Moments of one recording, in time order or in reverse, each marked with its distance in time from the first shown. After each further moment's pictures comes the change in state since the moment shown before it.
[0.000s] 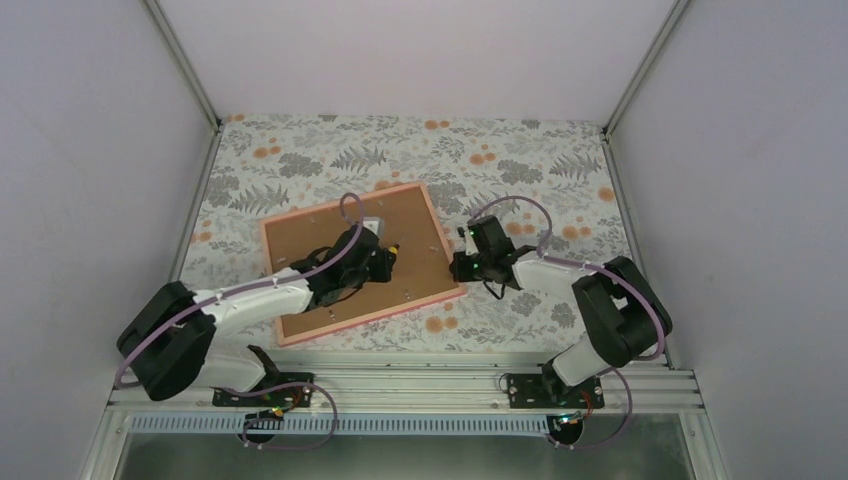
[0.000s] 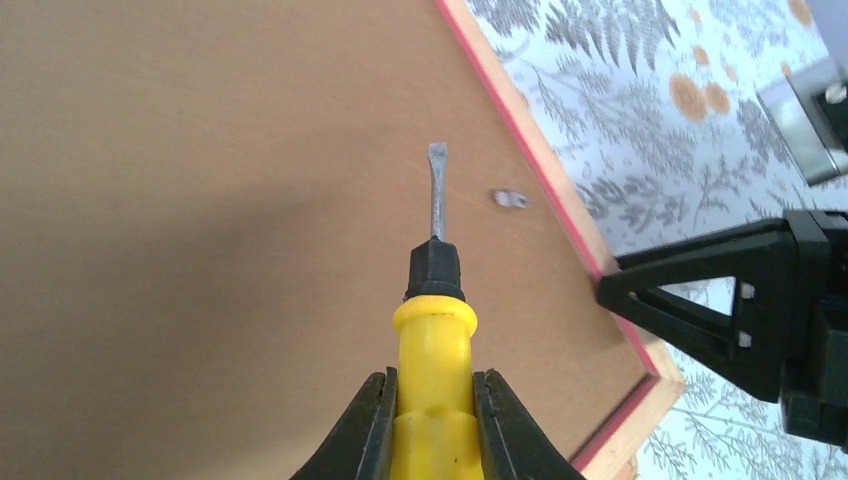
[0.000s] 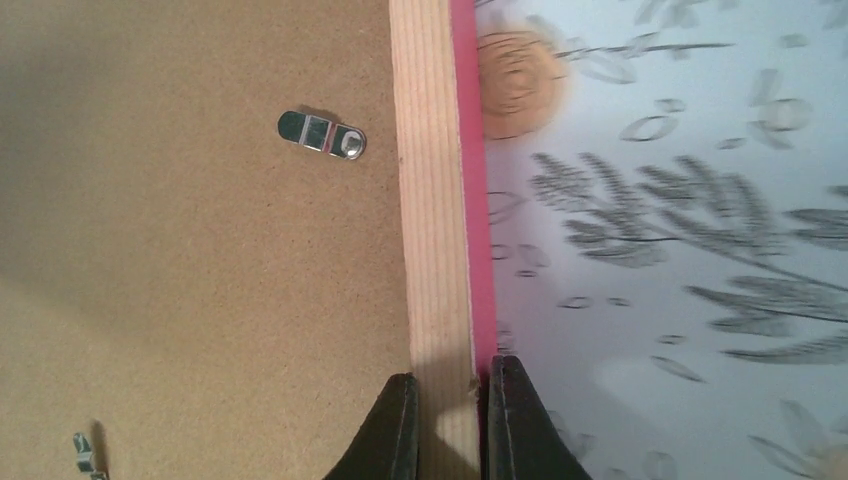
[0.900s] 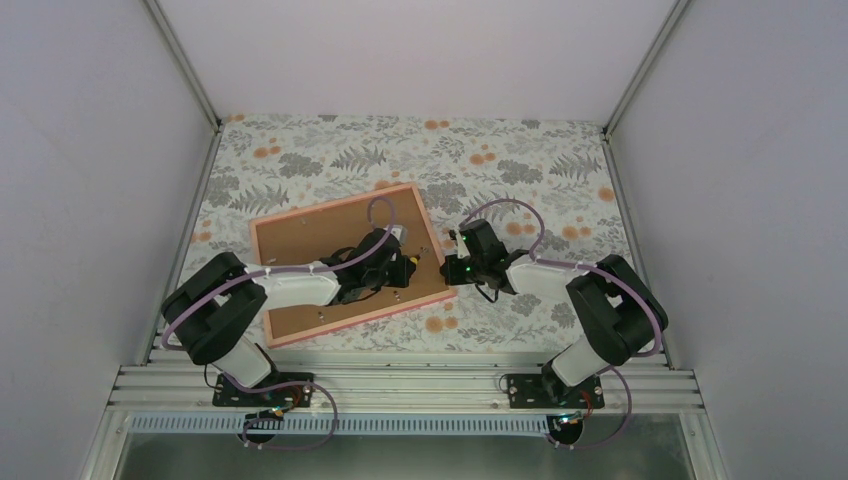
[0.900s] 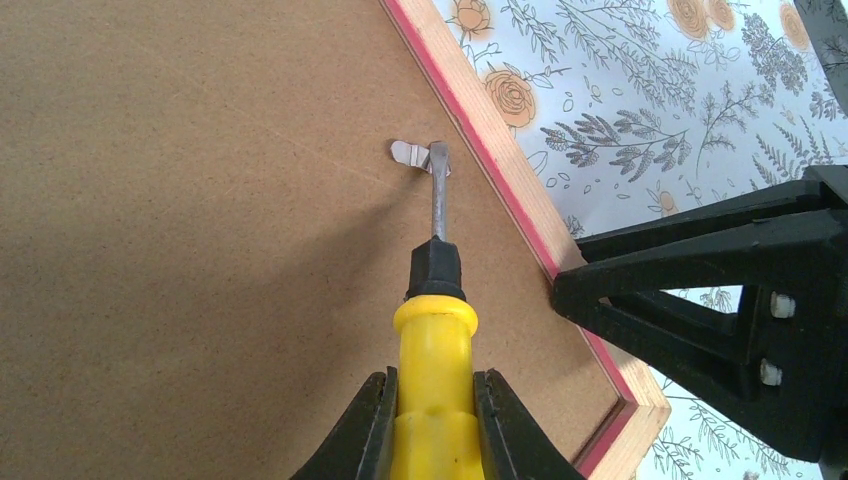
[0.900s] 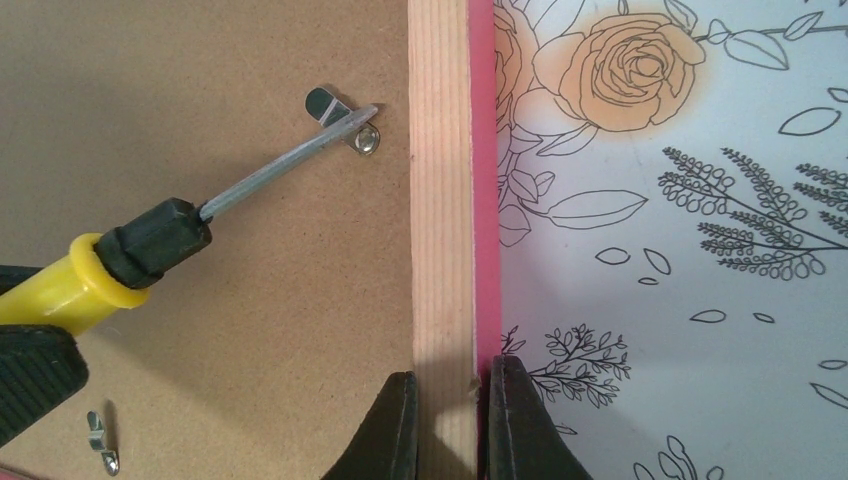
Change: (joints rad) left arm -0.022 0.219 0.047 0.134 0.090 0.000; right arm 0.050 0.014 -0.013 0.062 -0.021 0.029
